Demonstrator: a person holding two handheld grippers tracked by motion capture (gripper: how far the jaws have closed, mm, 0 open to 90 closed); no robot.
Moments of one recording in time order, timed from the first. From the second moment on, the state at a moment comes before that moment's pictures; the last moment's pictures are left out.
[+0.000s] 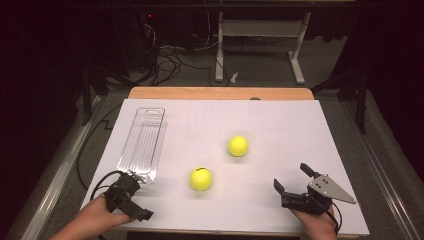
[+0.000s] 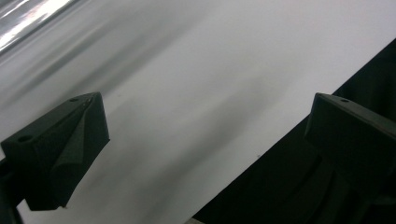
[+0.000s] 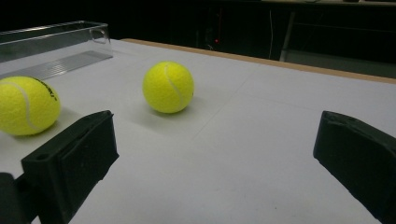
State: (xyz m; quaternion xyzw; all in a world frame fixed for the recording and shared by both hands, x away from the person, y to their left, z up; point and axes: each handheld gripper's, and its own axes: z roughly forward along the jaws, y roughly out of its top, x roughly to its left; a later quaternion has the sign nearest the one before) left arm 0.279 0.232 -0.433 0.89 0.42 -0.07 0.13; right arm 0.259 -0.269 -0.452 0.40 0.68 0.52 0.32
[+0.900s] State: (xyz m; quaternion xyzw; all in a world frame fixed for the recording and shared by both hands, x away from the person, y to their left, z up) left arm 0.281 0.185 -0.428 0.91 0.38 -0.07 0.17; right arm 0.259 -0.268 -0.452 0.40 0.69 0.52 0.32
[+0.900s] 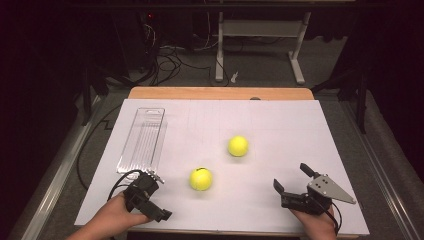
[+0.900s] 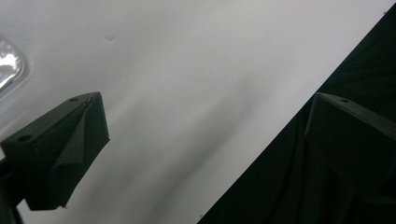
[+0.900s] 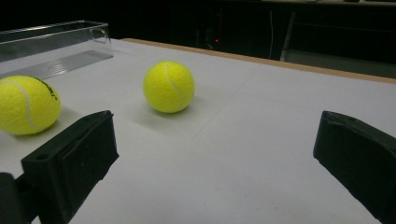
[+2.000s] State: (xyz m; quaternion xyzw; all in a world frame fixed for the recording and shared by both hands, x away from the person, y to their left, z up) left arm 0.297 0.134 -0.413 0.92 0.34 -0.07 0.20; right arm 0.258 -0.270 -0.451 0.40 0.68 0.53 0.32
